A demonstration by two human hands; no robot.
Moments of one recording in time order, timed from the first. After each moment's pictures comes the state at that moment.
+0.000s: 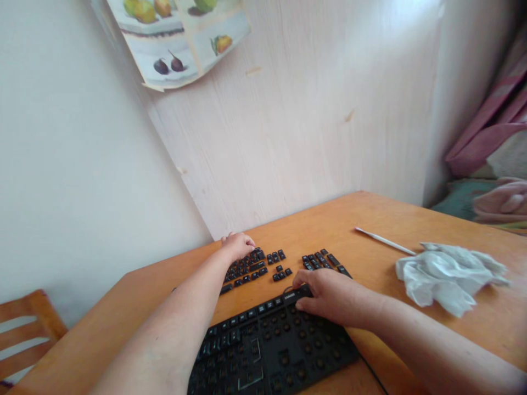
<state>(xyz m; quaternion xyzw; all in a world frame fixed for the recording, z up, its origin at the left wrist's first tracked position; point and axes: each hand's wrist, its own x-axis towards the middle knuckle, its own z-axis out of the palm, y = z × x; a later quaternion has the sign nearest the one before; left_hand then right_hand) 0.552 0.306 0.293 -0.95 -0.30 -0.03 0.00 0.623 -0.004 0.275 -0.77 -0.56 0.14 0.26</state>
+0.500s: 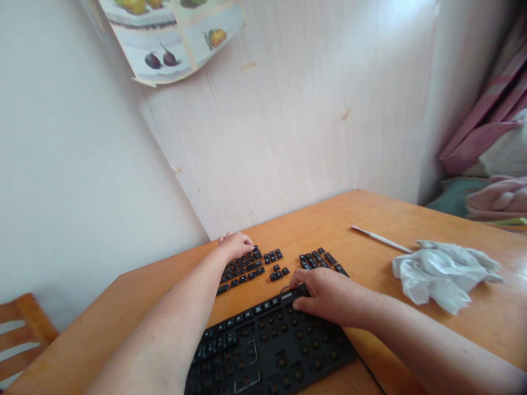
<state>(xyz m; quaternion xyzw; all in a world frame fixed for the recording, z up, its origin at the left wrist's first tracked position) 0.558 0.309 0.290 -0.95 -0.31 -0.02 -0.01 0.623 -0.005 0.274 -0.77 -0.56 0.15 0.26</state>
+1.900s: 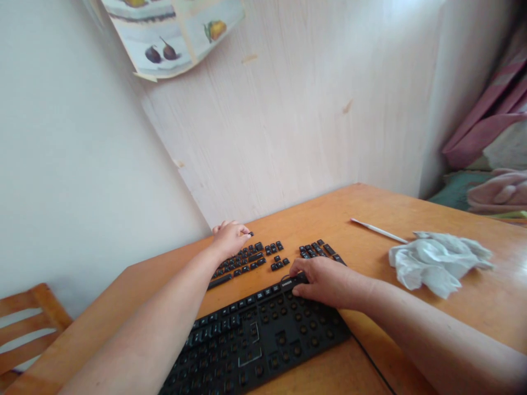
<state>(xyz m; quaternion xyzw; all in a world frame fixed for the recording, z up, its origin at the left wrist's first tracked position) 0.522 0.271 0.321 -0.95 -0.27 -0.12 0.04 0.625 -0.003 0.274 -0.77 -0.58 0.13 0.24</state>
